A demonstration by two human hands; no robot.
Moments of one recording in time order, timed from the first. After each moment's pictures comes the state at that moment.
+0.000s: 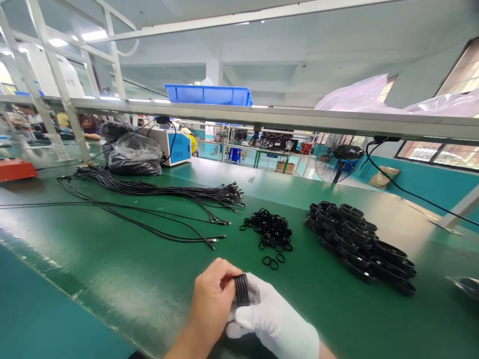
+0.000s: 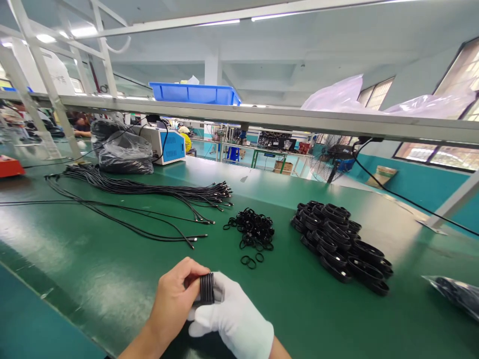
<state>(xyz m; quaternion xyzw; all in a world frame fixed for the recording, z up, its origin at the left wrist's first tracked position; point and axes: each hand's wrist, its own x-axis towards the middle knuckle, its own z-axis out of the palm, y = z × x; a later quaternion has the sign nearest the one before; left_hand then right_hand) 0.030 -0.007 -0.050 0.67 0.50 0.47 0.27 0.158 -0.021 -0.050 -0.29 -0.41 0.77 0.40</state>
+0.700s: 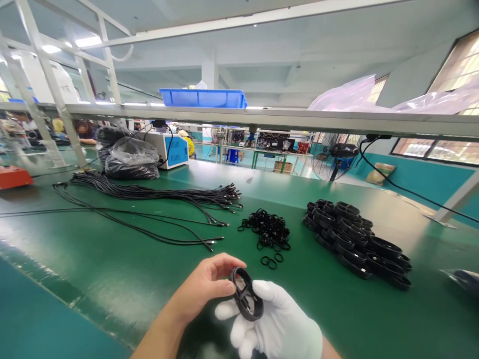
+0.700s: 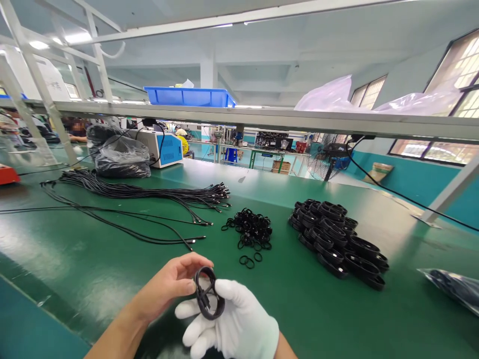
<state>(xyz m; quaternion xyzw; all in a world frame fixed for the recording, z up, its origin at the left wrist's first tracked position) -0.001 0.017 -0.031 0.59 0.27 0.37 0.67 0.172 -0.023 -0.055 -0.12 -0.30 0.89 0.32</state>
